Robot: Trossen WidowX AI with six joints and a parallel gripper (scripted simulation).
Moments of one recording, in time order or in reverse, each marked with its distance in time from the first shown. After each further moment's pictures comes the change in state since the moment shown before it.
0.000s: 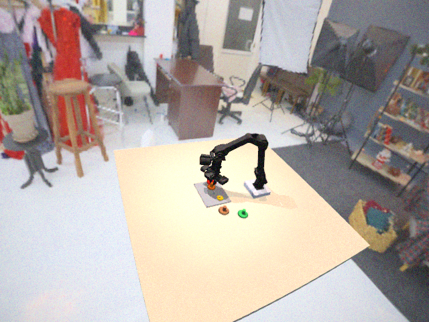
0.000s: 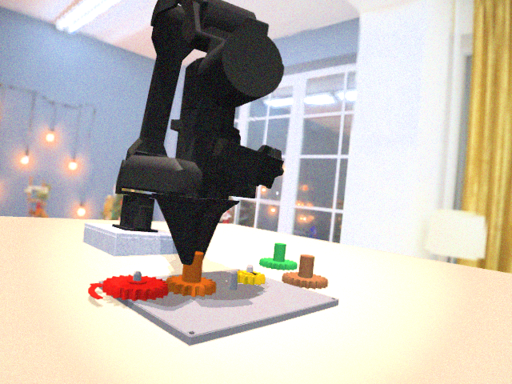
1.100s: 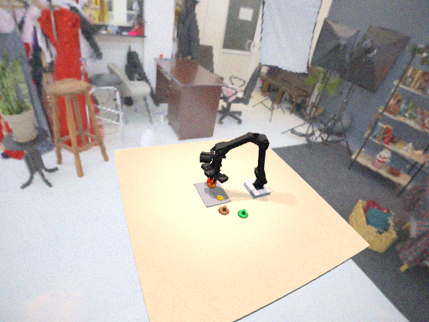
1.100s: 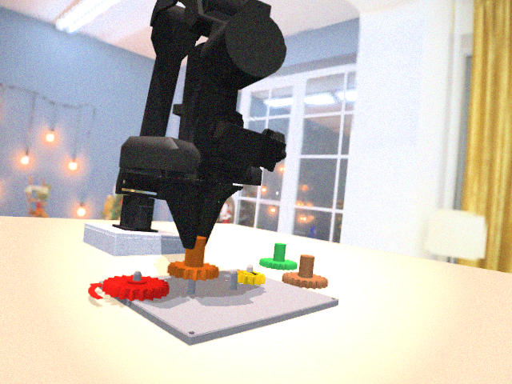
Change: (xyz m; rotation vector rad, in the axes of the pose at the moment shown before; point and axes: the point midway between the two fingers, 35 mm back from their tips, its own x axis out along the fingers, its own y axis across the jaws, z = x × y) arm -0.017 -0.001 0.001 0.067 -0.004 0.000
